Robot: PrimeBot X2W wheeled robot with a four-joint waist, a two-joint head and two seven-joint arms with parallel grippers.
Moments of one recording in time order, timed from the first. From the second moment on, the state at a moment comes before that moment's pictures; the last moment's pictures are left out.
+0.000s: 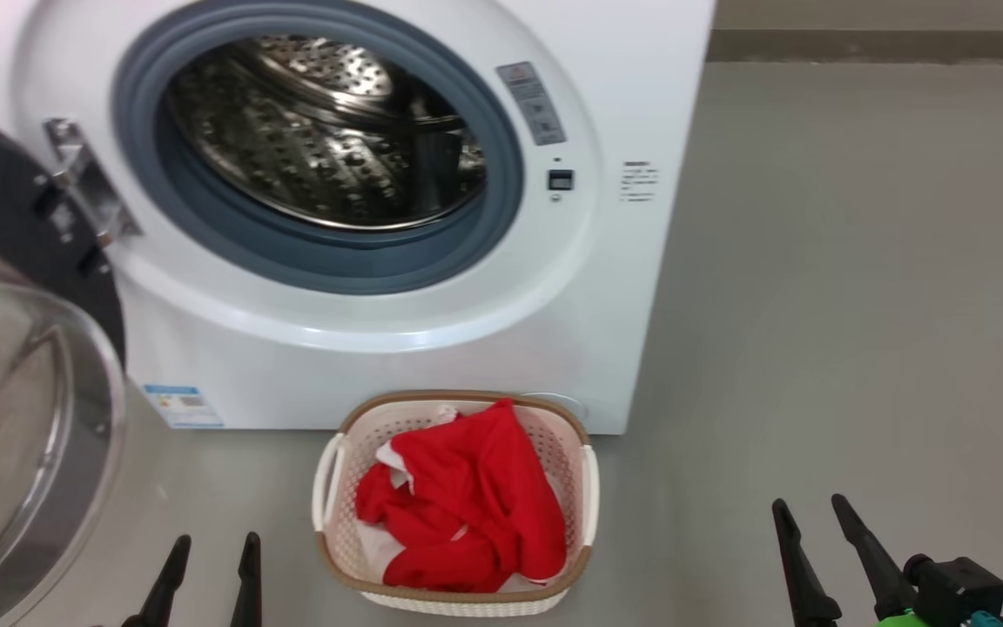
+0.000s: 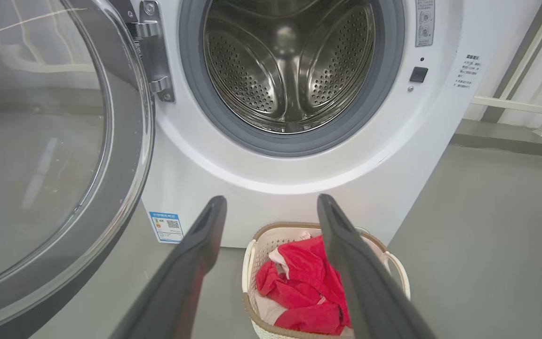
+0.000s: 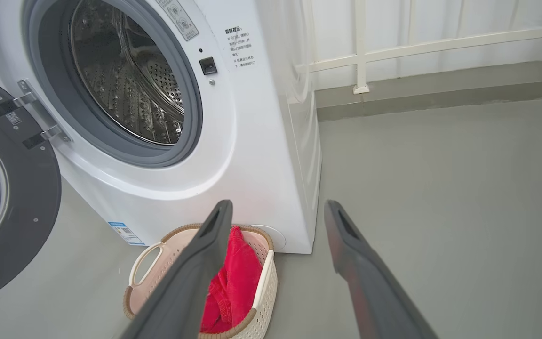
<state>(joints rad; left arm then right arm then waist) 0.06 0.05 0.07 0.24 -0.18 -0.13 -0.26 0.10 -0.04 0.02 0.26 0.36 0.13 -0.26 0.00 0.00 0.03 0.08</state>
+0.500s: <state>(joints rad) 0.07 0.04 0.04 0.27 -0.22 -0.09 -0.26 0.10 -0.04 0.08 0.30 0.35 0.13 -0.26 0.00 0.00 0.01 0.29</state>
